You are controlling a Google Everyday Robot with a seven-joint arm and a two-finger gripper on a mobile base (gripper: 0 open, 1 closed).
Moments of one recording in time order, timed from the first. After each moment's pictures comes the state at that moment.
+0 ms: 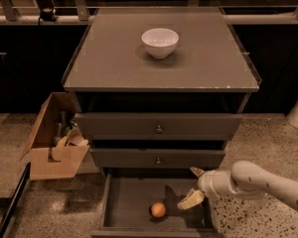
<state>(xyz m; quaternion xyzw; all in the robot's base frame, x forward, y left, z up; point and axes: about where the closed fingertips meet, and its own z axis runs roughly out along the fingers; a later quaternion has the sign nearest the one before) 0.503 -0.146 0.394 -0.46 0.79 0.27 0.30</state>
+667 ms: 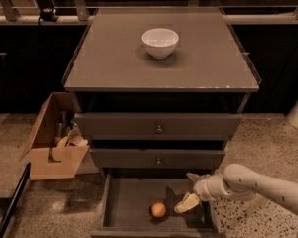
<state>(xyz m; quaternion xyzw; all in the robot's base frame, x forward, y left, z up) 0.502 -0.135 0.350 -0.46 0.80 0.28 0.27</state>
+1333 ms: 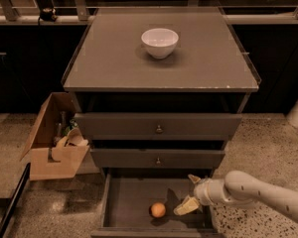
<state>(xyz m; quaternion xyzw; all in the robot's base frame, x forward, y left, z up) 0.499 -0.134 0.343 -0.44 0.80 0.26 0.29</state>
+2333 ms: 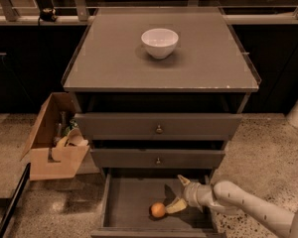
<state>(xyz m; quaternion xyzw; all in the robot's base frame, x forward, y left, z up) 0.533 -0.101 0.267 -0.43 0.77 0.28 0.37</state>
